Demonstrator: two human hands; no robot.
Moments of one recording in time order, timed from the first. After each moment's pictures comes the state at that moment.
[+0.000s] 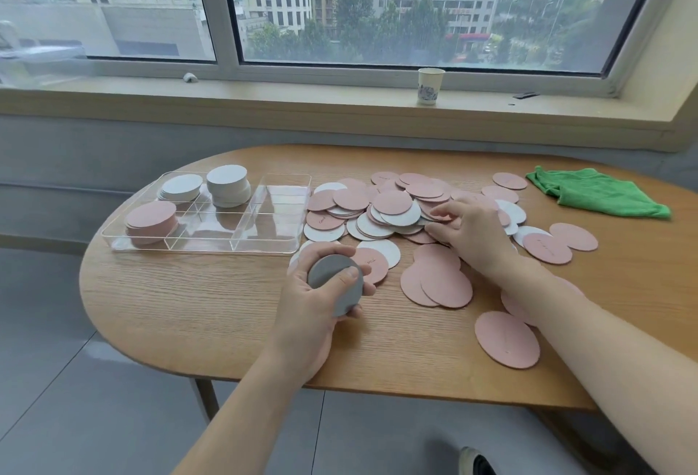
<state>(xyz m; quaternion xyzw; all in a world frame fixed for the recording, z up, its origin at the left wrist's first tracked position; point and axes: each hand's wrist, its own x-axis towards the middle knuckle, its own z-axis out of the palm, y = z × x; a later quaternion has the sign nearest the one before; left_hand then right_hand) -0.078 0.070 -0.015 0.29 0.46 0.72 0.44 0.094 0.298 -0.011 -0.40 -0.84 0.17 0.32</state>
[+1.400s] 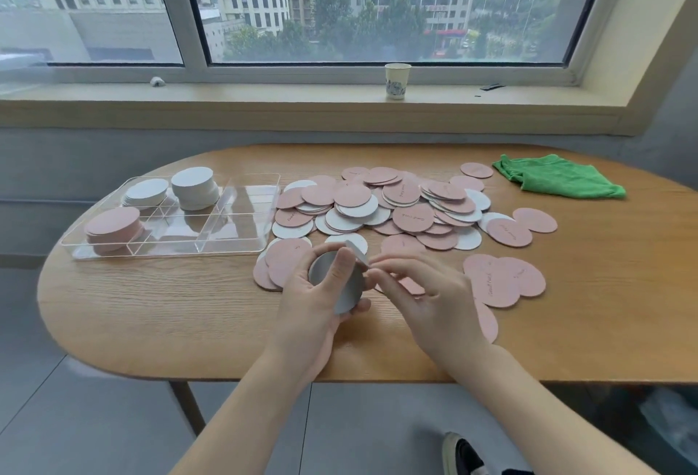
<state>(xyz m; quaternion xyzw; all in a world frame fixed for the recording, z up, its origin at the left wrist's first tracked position) -0.033 0.078 -0.010 0.28 0.44 0.71 0.47 0.110 0.160 -0.027 -0.21 -0.79 0.18 0.55</state>
